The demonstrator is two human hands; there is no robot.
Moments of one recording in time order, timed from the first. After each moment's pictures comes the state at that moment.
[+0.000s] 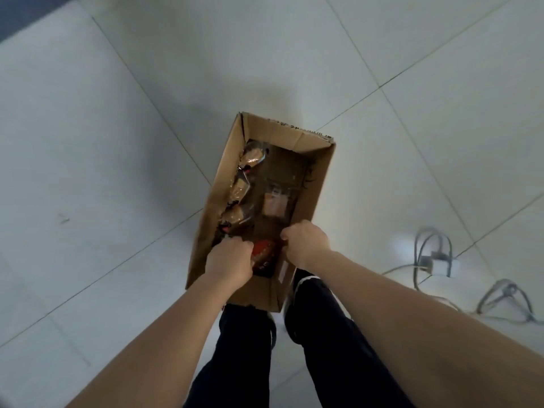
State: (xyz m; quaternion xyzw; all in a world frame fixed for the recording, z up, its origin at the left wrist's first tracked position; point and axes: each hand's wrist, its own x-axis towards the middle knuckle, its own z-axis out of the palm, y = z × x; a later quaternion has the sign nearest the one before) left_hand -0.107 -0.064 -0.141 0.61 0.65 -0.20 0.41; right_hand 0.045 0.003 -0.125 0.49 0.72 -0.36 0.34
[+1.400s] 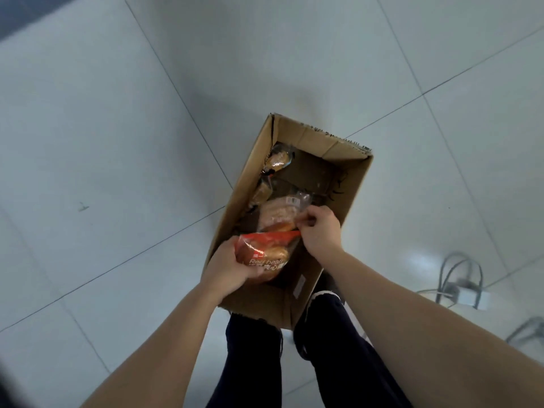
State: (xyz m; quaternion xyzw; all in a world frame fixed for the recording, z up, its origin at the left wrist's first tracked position) left_hand -0.139 -0.069 -0.146 0.24 0.75 0.05 0.61; right_hand 0.023 0.024 -0.180 0.71 0.52 -0.48 0.03
